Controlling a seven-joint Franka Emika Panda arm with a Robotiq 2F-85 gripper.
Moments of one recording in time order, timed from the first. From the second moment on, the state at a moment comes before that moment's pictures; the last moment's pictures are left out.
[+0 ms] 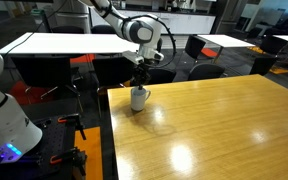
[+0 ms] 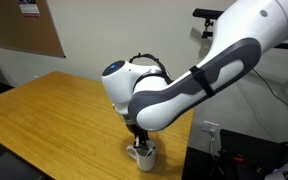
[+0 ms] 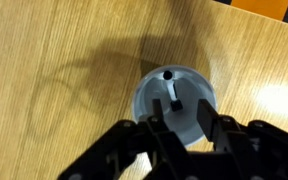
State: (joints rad) arm 0.10 0.33 0.08 -1.92 -0.14 2.03 0.00
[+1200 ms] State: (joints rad) arm 0.09 0.37 0.06 -1.94 -0.11 2.07 0.00
